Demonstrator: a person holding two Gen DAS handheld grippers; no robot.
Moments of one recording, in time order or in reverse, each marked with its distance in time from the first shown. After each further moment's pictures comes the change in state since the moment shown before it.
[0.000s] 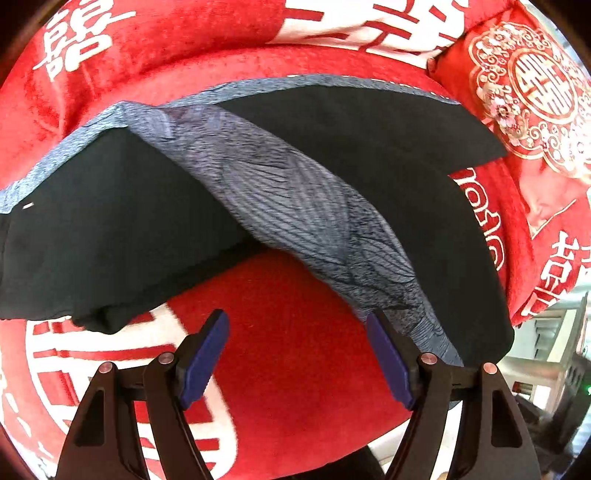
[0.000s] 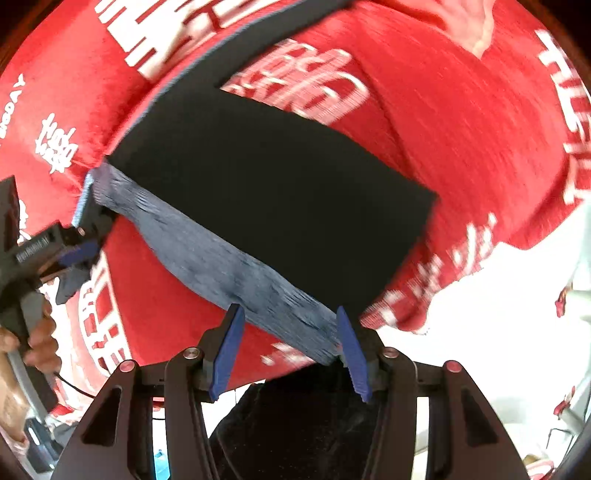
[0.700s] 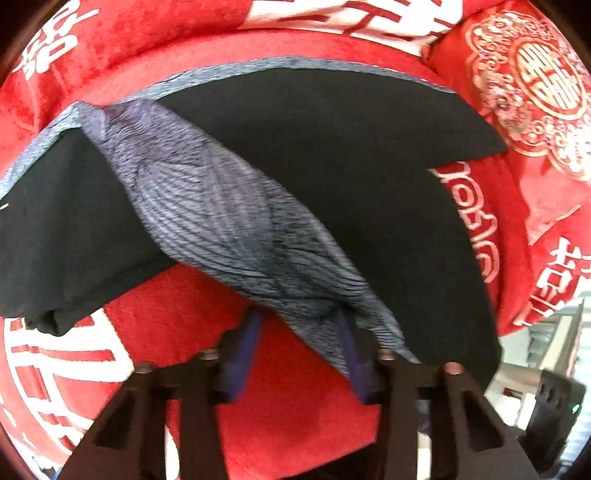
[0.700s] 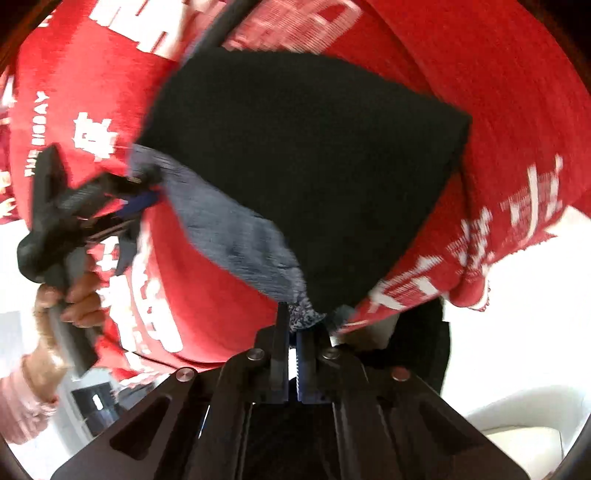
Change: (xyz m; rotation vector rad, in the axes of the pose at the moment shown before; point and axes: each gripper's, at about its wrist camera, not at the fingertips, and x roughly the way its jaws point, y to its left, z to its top) left arm 0.029 -0.047 0.019 -0.025 0.043 -0.029; right arm 0.023 -0.031 0.002 0.003 0.166 0.350
